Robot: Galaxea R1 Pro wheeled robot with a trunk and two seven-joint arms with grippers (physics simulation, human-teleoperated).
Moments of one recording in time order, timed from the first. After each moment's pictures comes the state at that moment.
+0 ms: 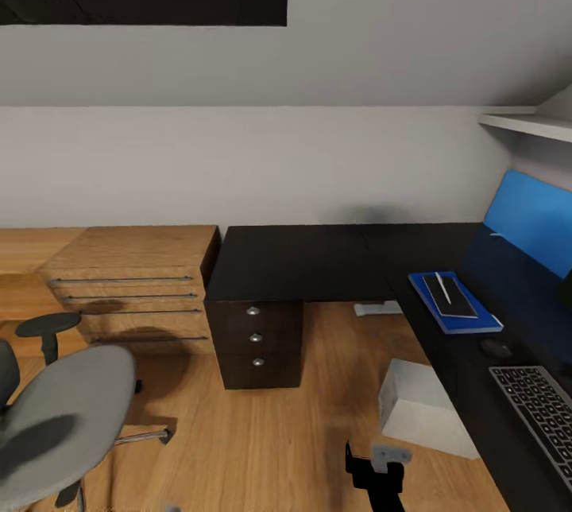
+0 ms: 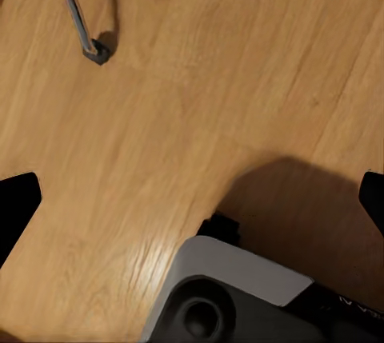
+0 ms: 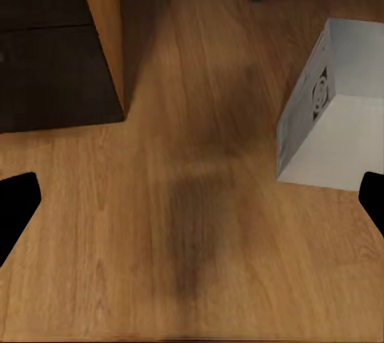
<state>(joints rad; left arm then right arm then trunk) -0.17 0.13 -0.60 -0.66 0.89 0.05 0.61 -0.50 0.10 -0.14 0.01 0.15 -0.61 -0.17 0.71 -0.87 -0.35</state>
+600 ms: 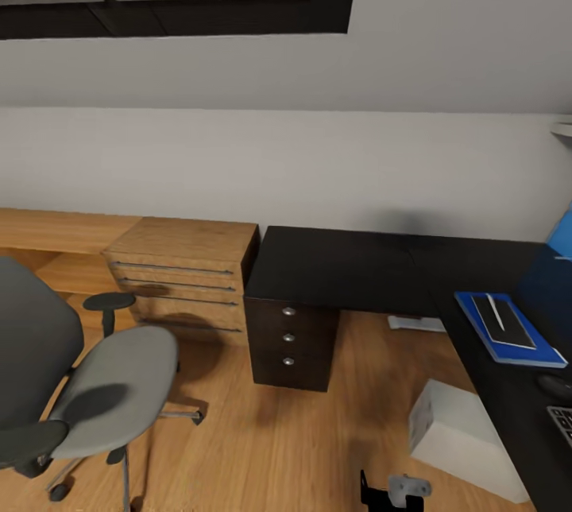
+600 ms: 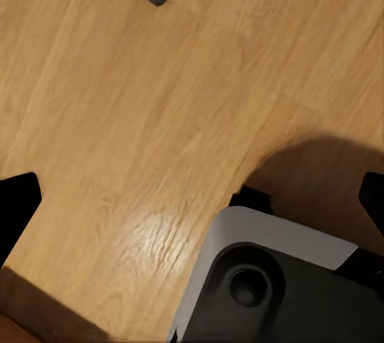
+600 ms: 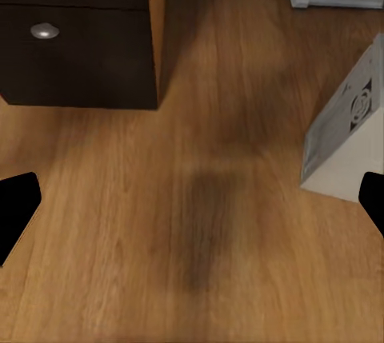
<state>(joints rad) -0.17 0.11 -0.63 -0.35 0.89 -0.13 0.38 -0.42 0.06 -0.14 0.02 0.15 -0.70 -0.17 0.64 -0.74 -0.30</state>
